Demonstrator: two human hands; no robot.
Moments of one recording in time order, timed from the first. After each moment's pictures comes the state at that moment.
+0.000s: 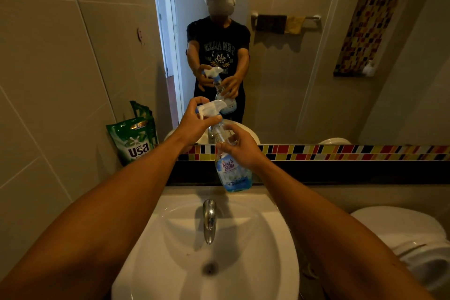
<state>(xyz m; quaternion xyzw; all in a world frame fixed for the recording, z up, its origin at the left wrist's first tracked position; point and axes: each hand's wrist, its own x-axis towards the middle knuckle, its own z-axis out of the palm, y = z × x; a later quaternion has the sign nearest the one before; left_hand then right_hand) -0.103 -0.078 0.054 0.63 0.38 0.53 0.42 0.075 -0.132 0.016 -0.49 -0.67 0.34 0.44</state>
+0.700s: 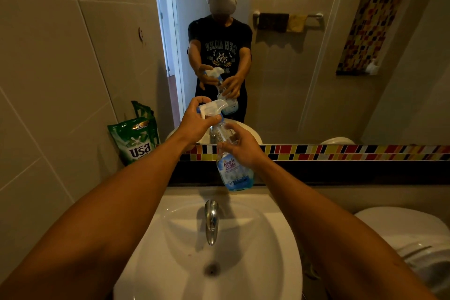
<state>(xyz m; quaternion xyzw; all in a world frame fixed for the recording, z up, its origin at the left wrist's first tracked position) -0.103 -0.068 0.053 0.63 0.40 0.54 0.39 0.074 -0.119 0.011 -0.49 -0.68 0.33 0.43</state>
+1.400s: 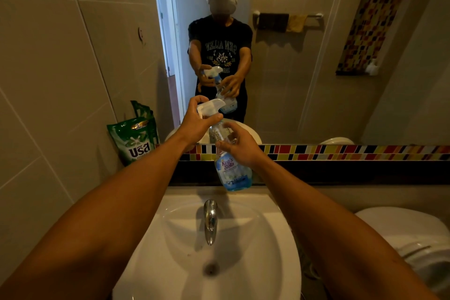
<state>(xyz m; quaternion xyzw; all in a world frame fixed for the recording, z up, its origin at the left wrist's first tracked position) -0.099 -0.067 0.049 0.63 0.38 0.54 0.41 0.074 -0.116 0.014 -0.48 -0.70 0.31 0.42</state>
